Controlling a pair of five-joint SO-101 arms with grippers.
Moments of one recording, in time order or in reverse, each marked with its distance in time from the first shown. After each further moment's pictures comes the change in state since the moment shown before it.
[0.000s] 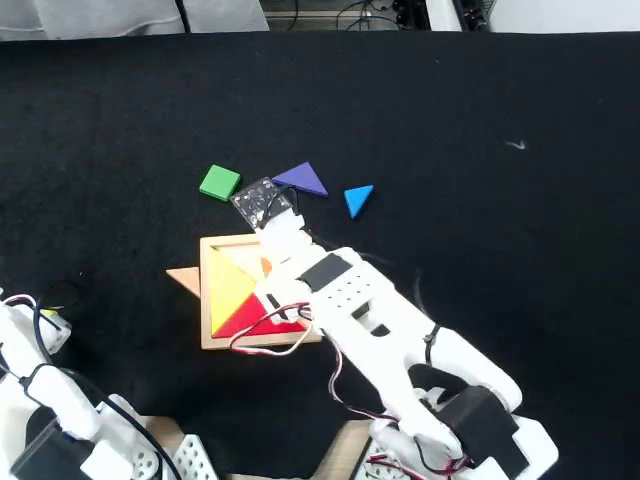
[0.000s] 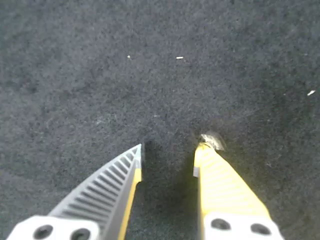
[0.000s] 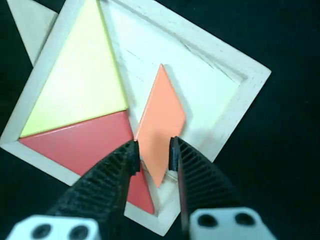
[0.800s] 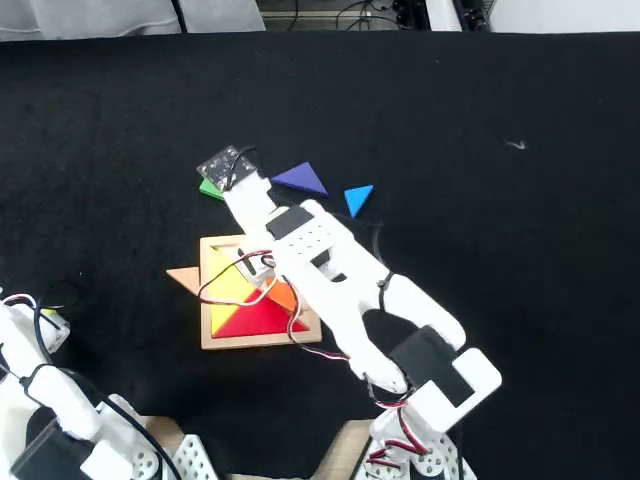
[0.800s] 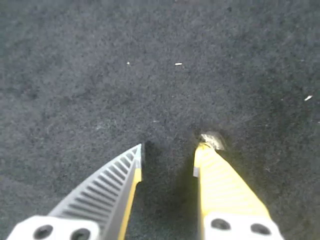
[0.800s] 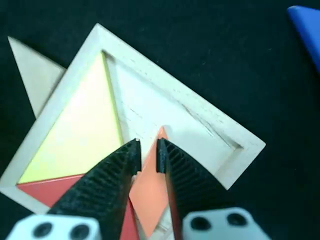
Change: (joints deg) left arm 0.0 0.0 0.3 -1.6 -0.1; right arm 0.5 21.5 -25.1 6.2 5.6
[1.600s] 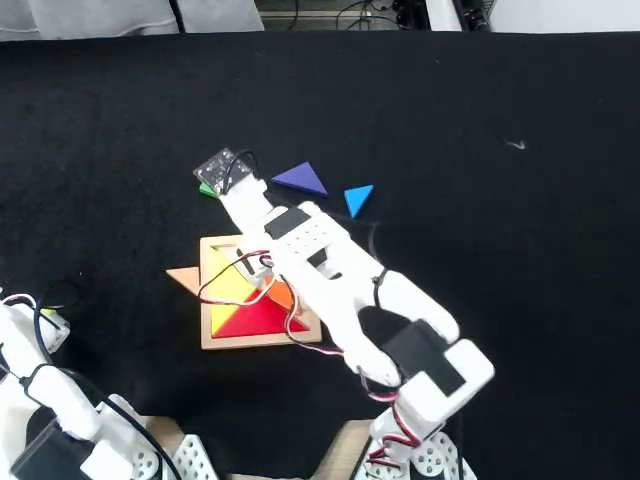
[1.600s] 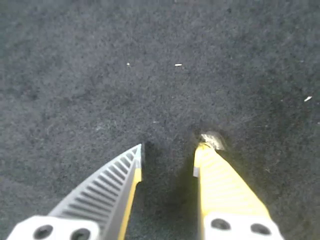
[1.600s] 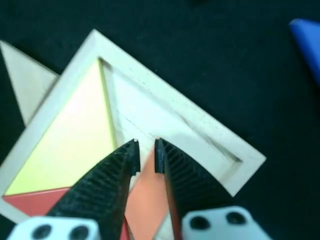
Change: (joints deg) left arm 0.0 0.0 0.0 -0.2 -0.1; right arm 0.0 3.1 0.0 -3.3 2.5
